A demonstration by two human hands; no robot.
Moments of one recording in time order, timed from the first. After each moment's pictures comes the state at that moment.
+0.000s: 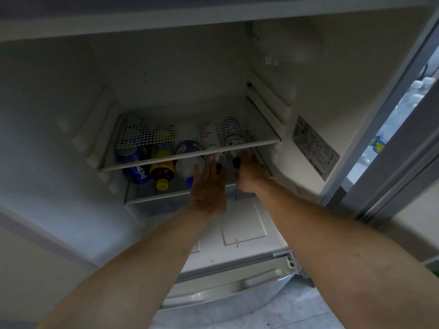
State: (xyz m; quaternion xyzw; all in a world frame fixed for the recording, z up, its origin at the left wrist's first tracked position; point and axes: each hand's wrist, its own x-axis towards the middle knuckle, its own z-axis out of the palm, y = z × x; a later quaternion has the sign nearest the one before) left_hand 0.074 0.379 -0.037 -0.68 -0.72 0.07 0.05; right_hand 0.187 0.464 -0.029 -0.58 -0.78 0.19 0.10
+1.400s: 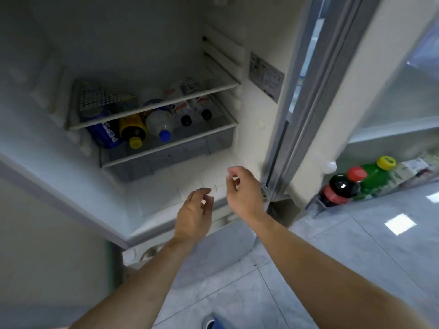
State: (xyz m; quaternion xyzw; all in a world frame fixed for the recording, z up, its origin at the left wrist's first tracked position) left_hand 0.113 0.200 -0.123 -0.63 -0.67 -0.35 -0.18; right_hand 0.254 0.246 -0.087 -0.58 -0.66 0.27 0.39
